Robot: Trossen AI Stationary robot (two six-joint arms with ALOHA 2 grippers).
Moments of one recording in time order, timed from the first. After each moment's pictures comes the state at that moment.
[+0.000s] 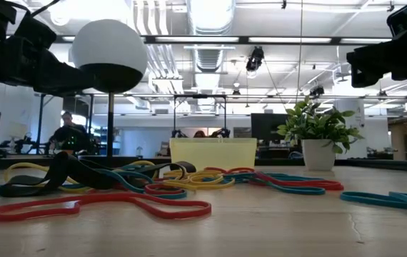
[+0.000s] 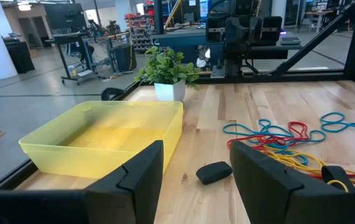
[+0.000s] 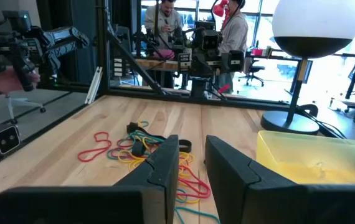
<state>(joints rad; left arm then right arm) -0.04 0.20 0.00 0.07 -0.27 0.06 0.05 0.02 0.01 0.02 -0.08 -0.03</state>
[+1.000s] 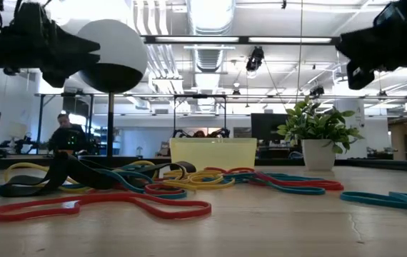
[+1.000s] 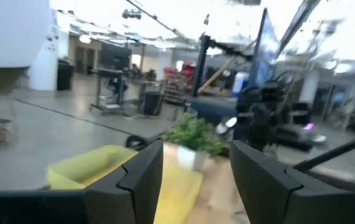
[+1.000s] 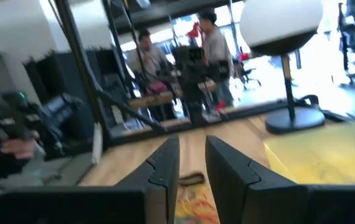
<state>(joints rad) -0.04 0.21 0.00 0.35 -0.43 -0.08 0.05 0.19 0.01 0.28 0.02 0.28</state>
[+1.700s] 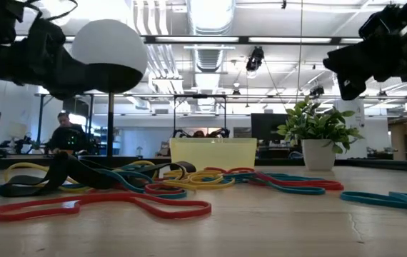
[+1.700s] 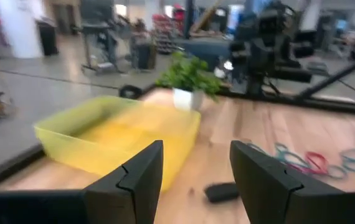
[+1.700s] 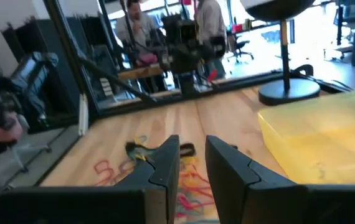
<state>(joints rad) -0.04 0.45 0.00 0.34 -0.35 -0.07 0.05 0.49 0.01 0.48 0.02 0.27</state>
